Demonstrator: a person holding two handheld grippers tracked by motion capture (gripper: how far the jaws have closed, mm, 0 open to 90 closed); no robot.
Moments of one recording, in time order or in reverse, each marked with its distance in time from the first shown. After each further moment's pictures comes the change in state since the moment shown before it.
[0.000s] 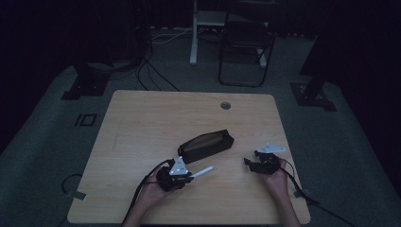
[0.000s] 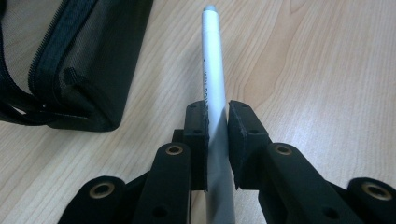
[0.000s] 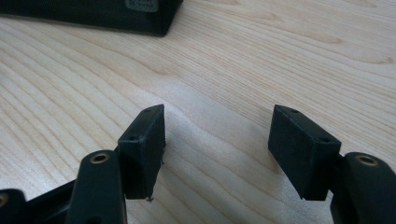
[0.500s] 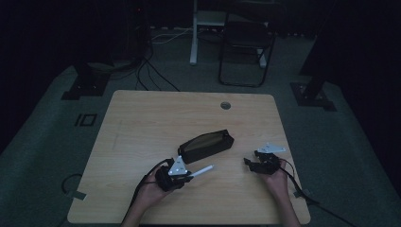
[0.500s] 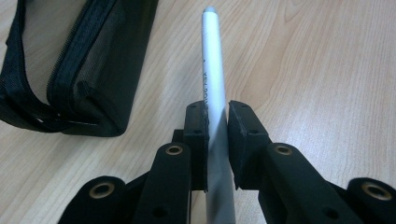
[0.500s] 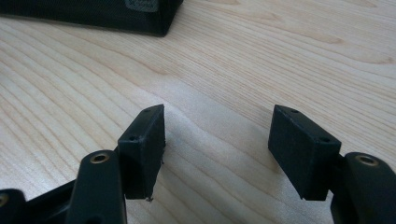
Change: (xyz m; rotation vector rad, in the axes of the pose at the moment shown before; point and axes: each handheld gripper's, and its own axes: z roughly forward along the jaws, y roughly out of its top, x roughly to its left) left arm -0.002 0.006 -0.010 -0.010 0.013 0.021; right arm 0.000 0.000 0.000 0.000 0.000 0.000
